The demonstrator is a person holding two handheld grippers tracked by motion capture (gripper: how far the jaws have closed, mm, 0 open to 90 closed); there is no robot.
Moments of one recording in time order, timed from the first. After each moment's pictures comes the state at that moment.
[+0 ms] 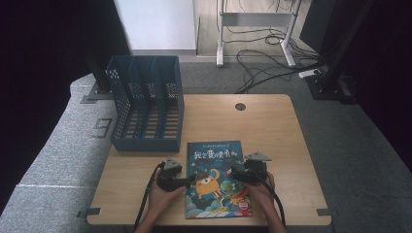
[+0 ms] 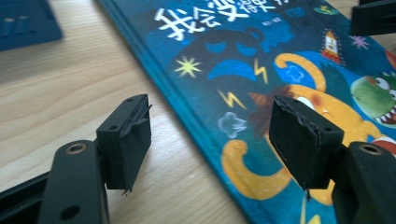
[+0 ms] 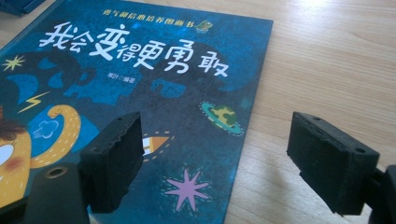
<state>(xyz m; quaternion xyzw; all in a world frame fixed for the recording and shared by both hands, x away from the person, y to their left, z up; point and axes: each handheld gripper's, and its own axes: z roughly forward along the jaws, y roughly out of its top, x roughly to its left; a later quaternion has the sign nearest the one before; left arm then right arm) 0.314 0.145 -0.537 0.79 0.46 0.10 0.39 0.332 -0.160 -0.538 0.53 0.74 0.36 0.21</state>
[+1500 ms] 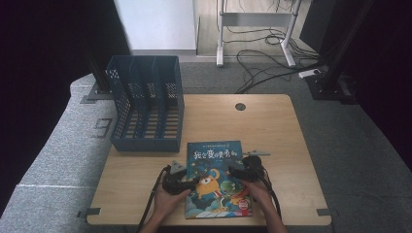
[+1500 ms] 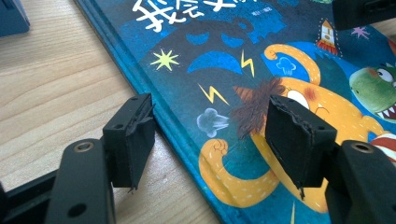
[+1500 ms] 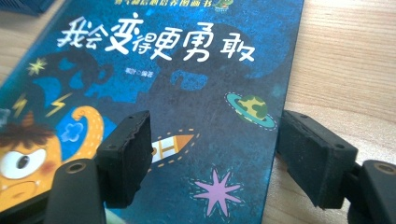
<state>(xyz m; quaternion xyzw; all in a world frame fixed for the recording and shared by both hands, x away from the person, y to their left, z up) 0.309 0.131 -0.547 0.79 0.45 0.11 0.39 0.344 -0.157 -0.538 0.56 0.73 0.37 0.12</state>
